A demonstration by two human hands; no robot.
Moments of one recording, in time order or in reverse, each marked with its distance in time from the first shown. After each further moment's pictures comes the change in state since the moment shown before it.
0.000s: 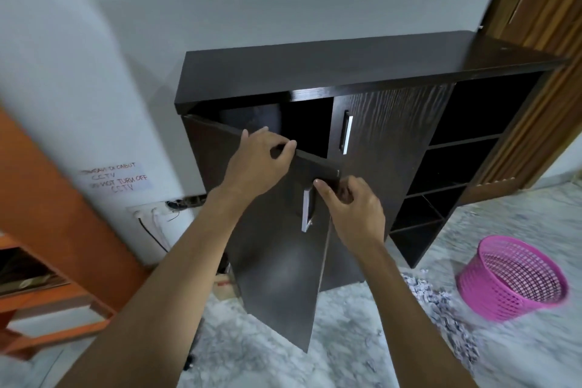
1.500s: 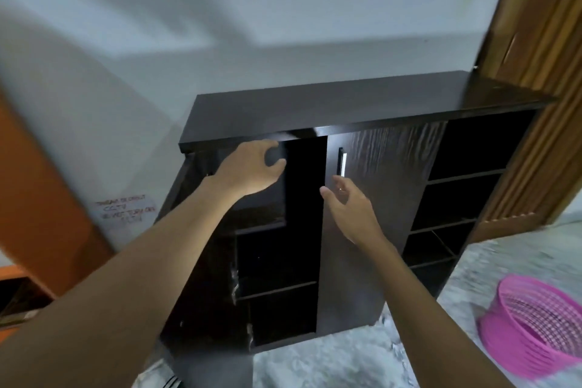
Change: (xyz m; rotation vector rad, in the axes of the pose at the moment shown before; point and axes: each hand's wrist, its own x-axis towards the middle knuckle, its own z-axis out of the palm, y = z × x) left_hand 0.045 0.023 -0.033 0.163 -0.165 -0.093; right_hand 0.078 0.014 -0.010 0.200 -0.240 -0.014
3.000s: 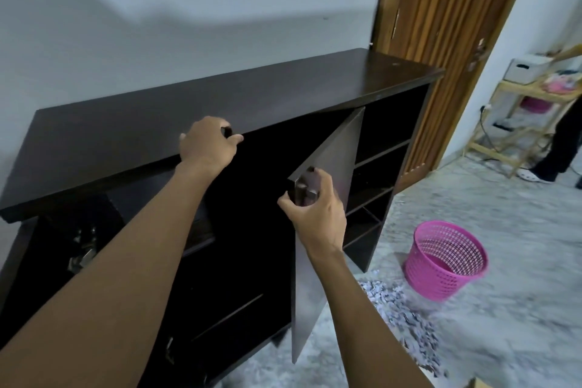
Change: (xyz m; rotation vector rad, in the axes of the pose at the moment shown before) left_hand 0.160 0.041 0.068 -0.025 0.114 -0.013; right_hand 0.040 0.032 -0.011 -0.140 0.597 0.072
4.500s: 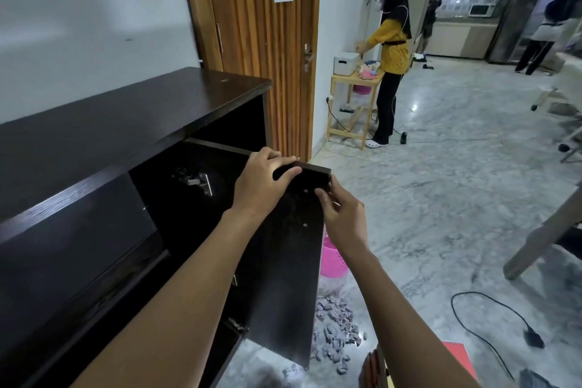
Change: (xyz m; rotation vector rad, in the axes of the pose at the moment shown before) left_hand -0.067 0.268 0.201 -0.483 -0.242 0.739; right_hand 0.072 0.155 -0.224 0.003 0.343 0.103
